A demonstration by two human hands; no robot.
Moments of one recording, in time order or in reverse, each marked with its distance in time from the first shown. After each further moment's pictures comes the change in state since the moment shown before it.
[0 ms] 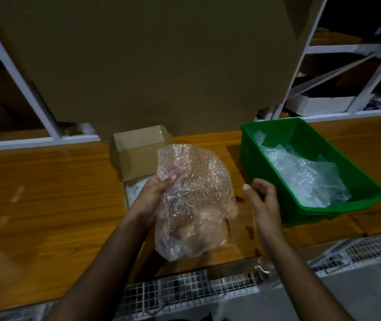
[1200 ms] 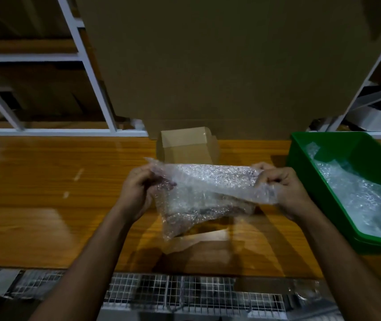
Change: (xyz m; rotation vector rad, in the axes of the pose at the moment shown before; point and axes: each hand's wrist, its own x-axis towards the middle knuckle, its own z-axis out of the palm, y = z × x) left_hand -0.061 0.058 -0.067 0.178 0.150 0.404; right_hand 0.062 -0.038 0.043 0.113 -0.778 -0.385
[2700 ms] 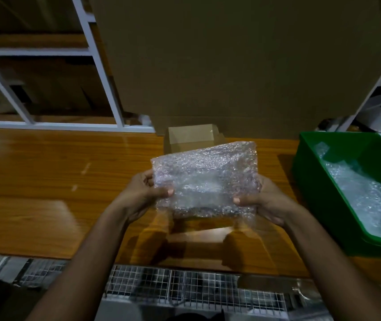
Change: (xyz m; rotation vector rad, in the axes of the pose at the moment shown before) left_hand -0.010 0.000 -0.030 0.122 0.001 -0.373; right_hand 0.004 0.013 0.035 0.306 0.041 0.653
